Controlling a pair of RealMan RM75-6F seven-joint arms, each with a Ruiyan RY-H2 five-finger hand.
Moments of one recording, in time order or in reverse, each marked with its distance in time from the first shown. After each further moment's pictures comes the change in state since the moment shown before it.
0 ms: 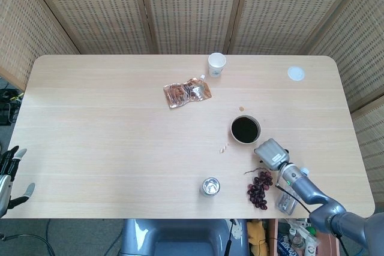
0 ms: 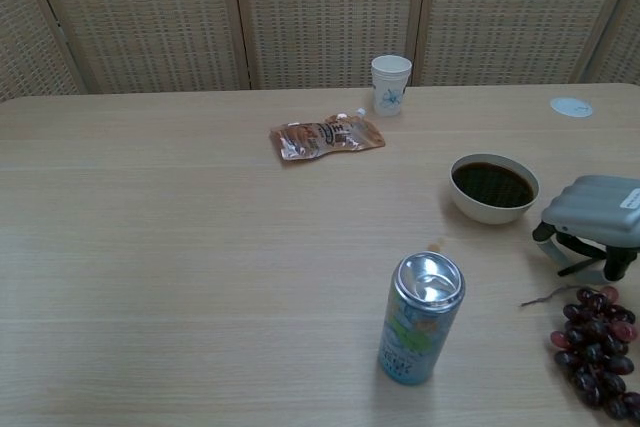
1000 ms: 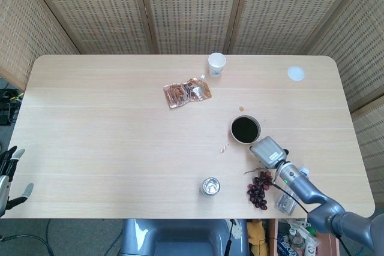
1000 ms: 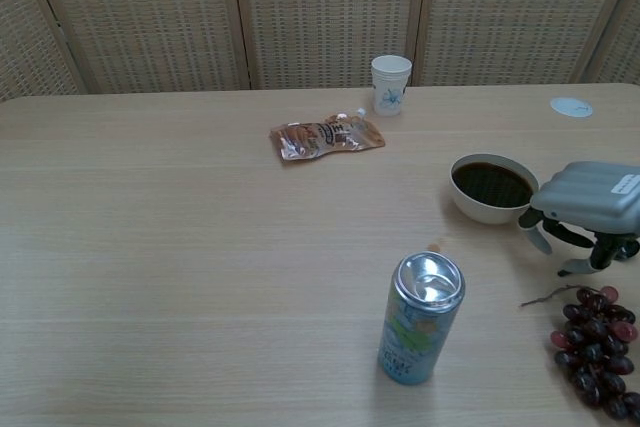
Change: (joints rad) left arm 0.004 0.002 0.001 0.009 -0.003 0.006 -0.010; right arm 0.004 0.035 0.042 -0.087 0.007 0.006 -0.022
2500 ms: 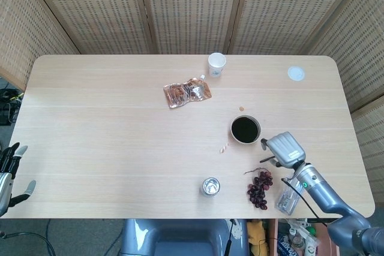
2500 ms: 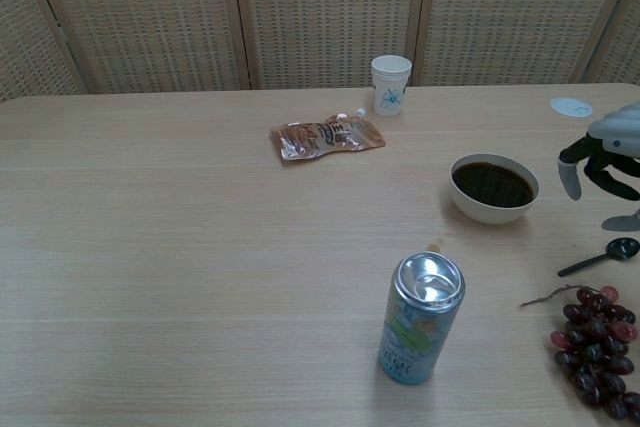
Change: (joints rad) left arm -0.011 0.015 -0.007 -0.054 0.012 0.015 0.048; right arm -0.102 0.239 0.096 -0.325 0.027 0.090 0.048
